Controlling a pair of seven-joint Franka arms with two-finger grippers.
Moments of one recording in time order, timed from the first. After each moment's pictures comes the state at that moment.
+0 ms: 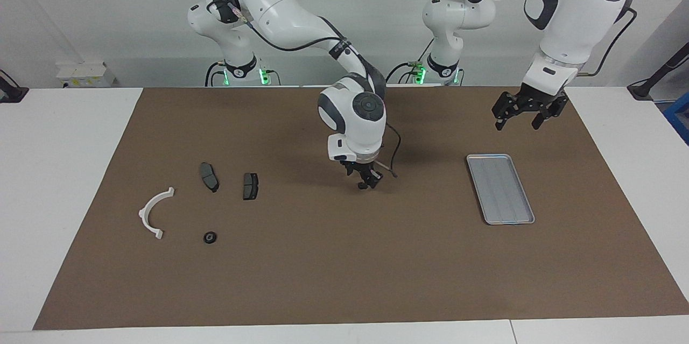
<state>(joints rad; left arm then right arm) -0.06 -0.05 -0.05 -1.83 -0.01 1.87 -0.09 0.54 0.65 0.11 -1.37 -0.06 1.96 1.44</state>
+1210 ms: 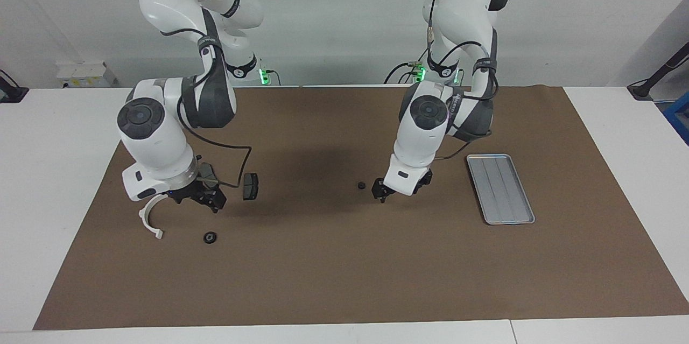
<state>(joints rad) -0.46 0.56 -0.05 -1.42 0.00 2.01 -0.71 -0.03 0.51 0.10 -1.42 -0.16 1.89 0.38</state>
